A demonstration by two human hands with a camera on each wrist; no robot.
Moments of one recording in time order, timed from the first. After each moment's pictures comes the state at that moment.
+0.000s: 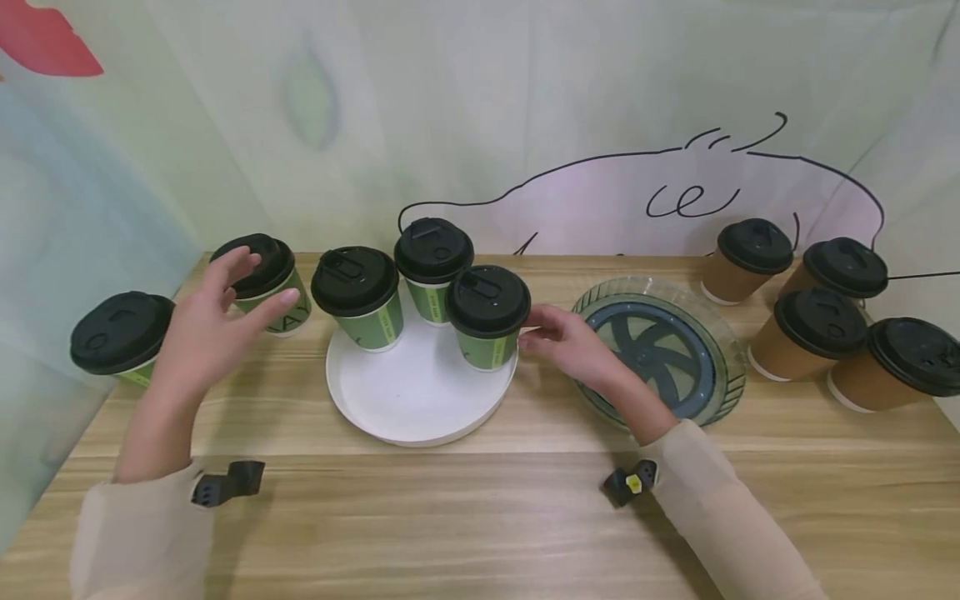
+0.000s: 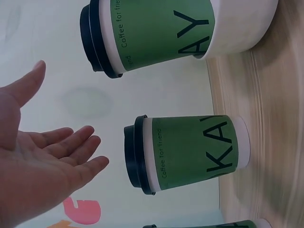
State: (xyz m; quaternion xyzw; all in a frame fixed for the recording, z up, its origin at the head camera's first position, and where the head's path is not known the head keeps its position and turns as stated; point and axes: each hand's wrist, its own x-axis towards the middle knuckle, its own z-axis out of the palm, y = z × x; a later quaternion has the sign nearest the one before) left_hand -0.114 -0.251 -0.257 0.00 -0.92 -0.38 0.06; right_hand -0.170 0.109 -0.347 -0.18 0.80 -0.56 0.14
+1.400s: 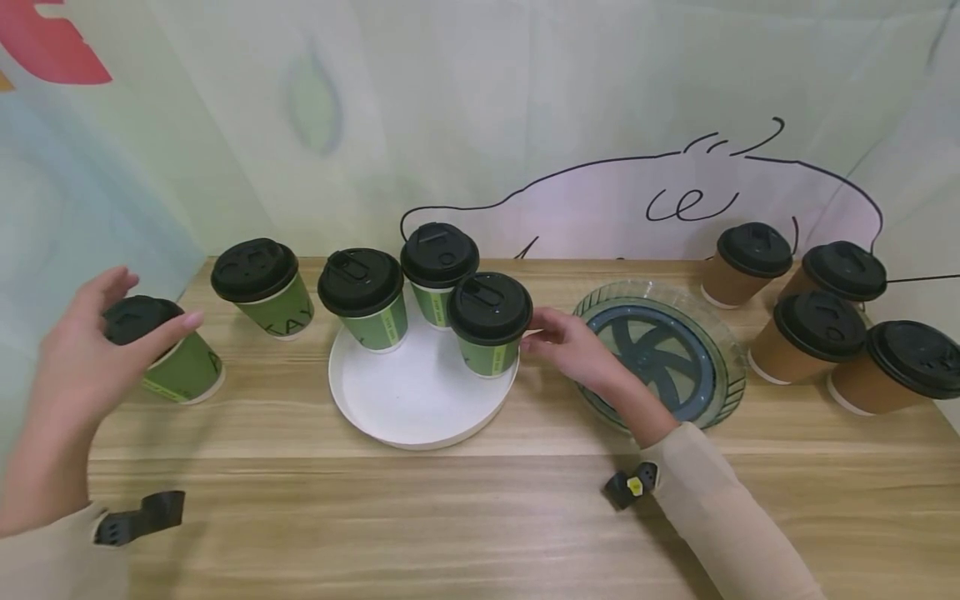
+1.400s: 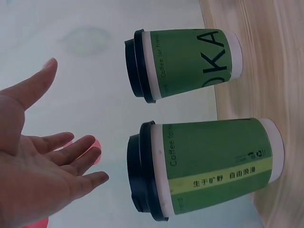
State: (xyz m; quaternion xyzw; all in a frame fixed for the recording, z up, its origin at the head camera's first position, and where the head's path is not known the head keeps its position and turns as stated) left_hand -0.089 -0.318 -0.260 0.11 -0.94 -0.31 0.10; right_hand -0.171 0.110 -0.348 -0.18 0.80 -0.56 0.14
